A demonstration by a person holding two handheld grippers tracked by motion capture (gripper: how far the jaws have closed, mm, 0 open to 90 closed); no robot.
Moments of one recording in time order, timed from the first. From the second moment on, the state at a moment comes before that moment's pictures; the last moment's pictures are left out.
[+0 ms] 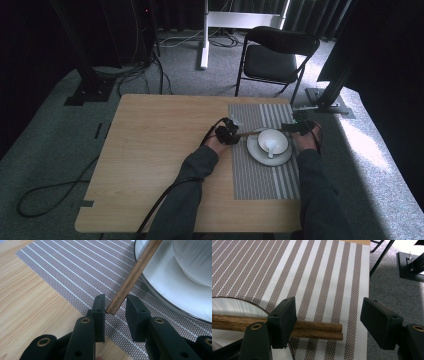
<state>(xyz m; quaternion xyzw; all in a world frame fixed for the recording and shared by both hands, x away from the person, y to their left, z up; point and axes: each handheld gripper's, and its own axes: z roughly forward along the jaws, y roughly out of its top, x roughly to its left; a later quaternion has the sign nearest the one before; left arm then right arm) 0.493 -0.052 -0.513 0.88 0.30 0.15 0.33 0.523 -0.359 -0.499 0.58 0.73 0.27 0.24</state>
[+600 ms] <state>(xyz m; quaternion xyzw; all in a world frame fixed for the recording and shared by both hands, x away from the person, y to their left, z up) 0.498 -0.053 -0.513 0.87 0.32 0.15 0.34 0.515 -0.362 -0.500 0.58 0.73 0.28 0.23</state>
